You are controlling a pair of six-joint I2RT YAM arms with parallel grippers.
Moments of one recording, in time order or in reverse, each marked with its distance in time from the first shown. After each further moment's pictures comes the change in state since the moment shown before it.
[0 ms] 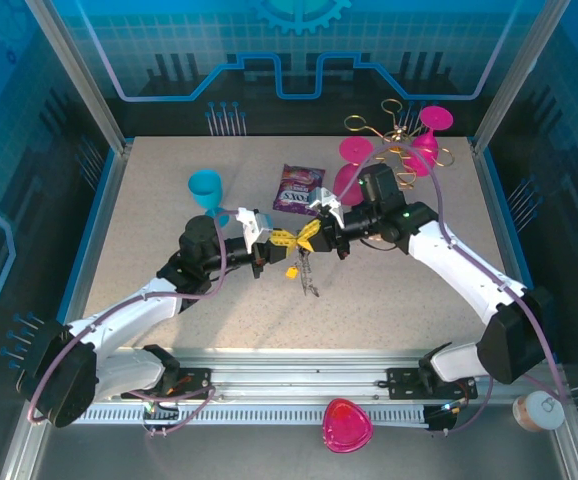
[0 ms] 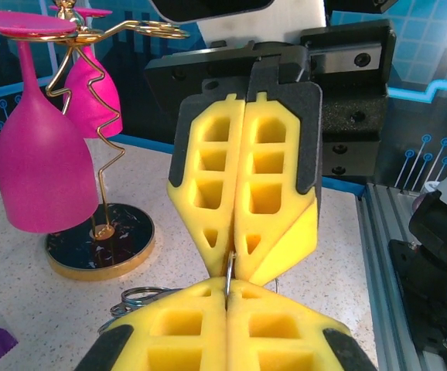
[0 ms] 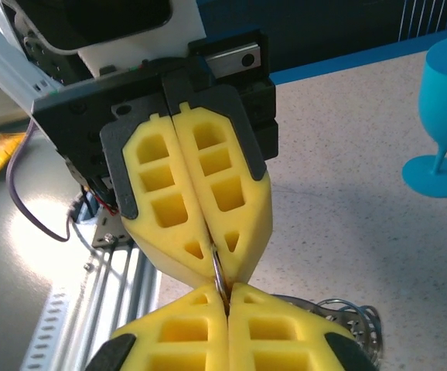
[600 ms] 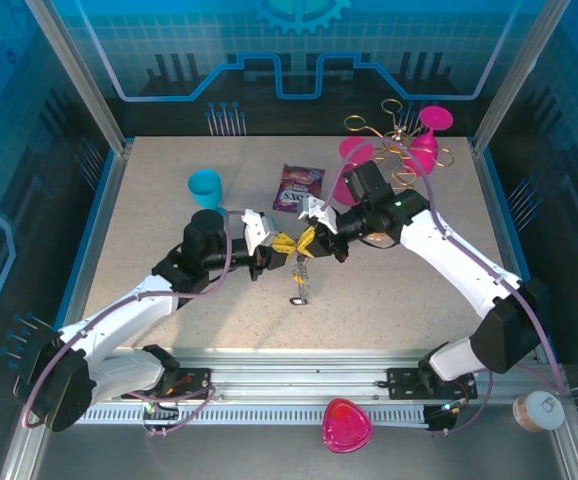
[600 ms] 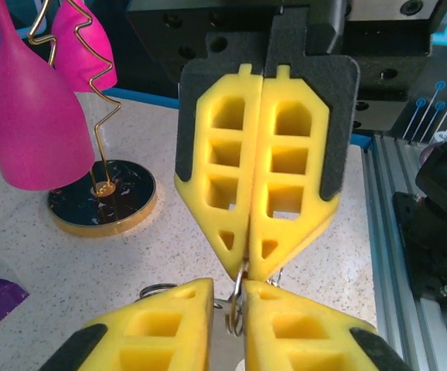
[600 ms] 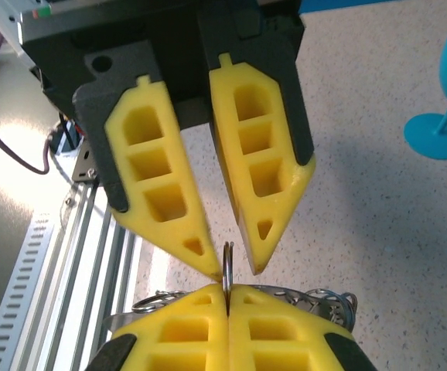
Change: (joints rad) left arm -0.006 -0.027 0.090 -0.316 -0.018 0.149; right arm 0.068 0.069 0.173 -0.341 0.173 -0.255
